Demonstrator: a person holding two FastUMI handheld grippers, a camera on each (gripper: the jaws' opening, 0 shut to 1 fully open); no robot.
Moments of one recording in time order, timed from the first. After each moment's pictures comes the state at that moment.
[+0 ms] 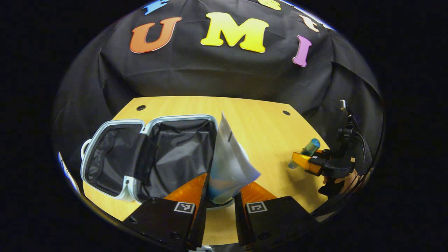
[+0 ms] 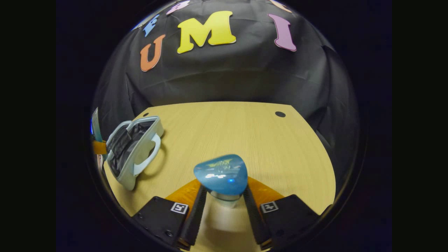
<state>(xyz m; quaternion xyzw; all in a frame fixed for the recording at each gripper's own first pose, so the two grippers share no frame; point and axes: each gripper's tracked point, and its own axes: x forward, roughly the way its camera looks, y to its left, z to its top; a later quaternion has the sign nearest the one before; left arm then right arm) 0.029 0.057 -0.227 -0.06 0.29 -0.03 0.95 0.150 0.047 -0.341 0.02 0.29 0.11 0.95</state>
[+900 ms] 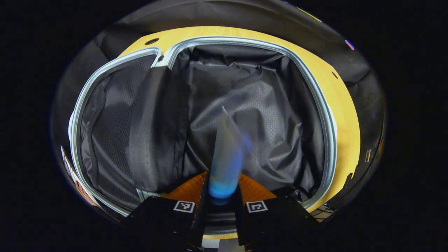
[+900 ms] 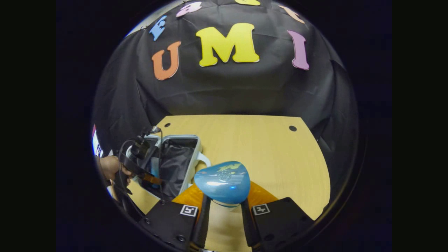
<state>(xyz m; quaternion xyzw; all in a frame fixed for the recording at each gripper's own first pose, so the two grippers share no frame) 0.053 0.155 -0.360 -0.08 0.57 -0.02 0.82 0.072 0.155 -0.213 0.03 0.30 0.15 0.94</state>
